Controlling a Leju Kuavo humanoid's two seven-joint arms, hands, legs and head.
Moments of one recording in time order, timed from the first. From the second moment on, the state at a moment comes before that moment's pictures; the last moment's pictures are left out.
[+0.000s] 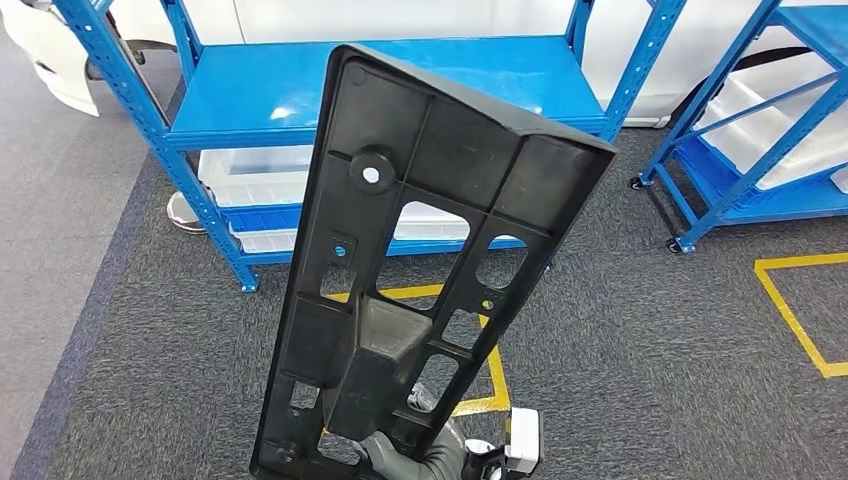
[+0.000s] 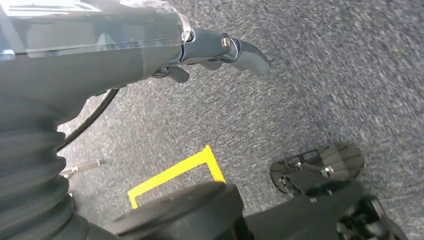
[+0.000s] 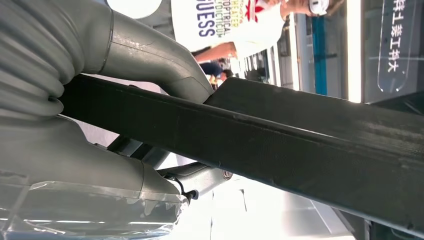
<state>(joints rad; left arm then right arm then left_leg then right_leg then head) -0.14 -0.19 1.00 -0.19 -1.34 0.12 -0.06 -0.08 0.01 0.75 -1.54 -0.36 0.51 -0.51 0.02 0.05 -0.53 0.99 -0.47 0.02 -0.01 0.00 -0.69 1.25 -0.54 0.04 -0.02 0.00</state>
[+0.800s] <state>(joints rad) -0.15 -0.20 1.00 -0.19 -1.34 0.12 -0.06 -0.07 0.02 0.73 -1.54 -0.37 0.52 -0.51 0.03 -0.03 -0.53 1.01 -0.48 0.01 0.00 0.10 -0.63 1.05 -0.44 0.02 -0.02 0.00</state>
